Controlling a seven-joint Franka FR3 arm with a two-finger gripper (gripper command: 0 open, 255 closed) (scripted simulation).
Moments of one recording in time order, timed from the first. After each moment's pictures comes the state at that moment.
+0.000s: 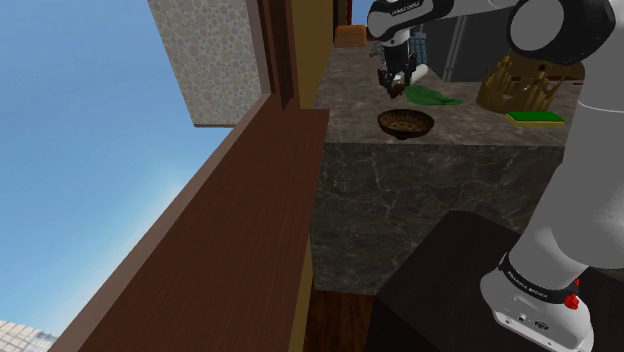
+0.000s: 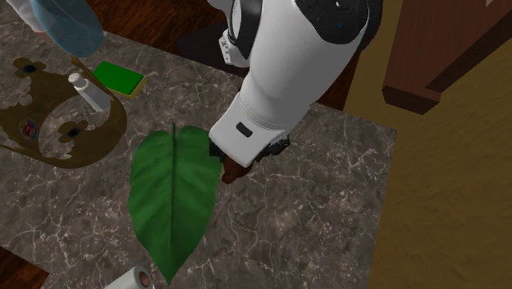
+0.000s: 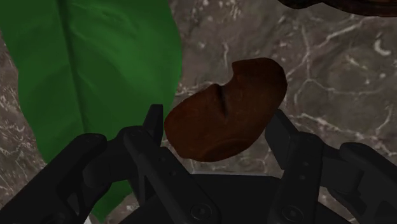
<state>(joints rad) 0.19 0.22 -0.59 -1.61 -0.16 1.81 0.01</state>
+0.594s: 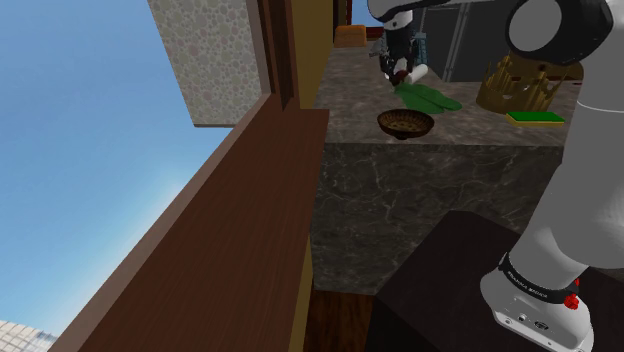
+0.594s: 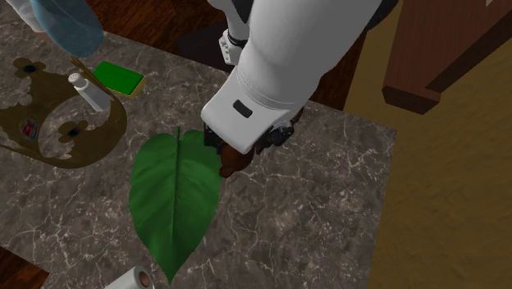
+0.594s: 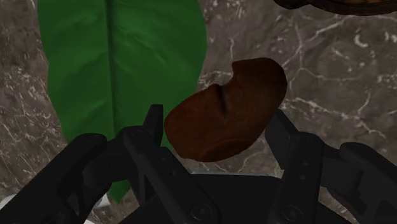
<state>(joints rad) 0.19 0.23 -0.59 -1.49 -0.15 1.70 -0.02</state>
